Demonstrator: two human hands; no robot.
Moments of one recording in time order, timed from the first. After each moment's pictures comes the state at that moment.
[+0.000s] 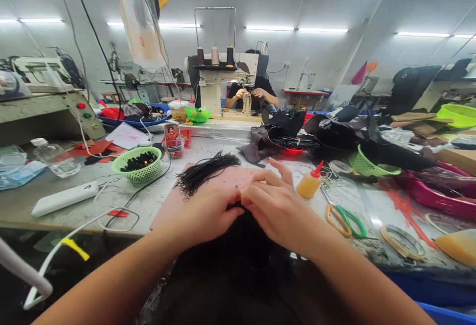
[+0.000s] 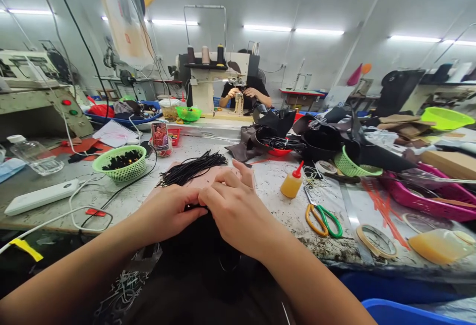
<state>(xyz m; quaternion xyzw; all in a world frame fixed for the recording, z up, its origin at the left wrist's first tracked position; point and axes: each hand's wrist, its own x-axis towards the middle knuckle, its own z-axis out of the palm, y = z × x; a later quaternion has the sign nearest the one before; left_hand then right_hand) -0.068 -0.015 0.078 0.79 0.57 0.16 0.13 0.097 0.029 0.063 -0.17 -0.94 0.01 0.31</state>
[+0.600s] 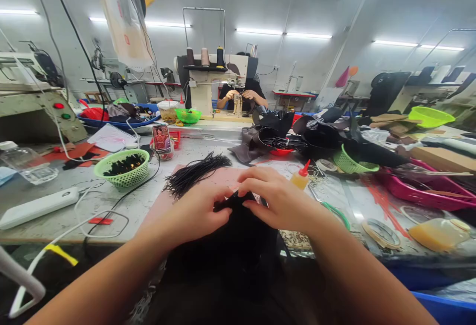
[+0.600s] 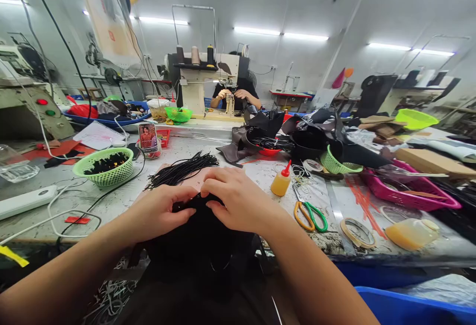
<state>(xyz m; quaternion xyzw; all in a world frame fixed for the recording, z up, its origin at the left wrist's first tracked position) -0.071 -0.007 0.075 0.80 0.53 0.22 0.16 0.113 0.055 0.071 -0.15 -0.95 0.09 0.27</state>
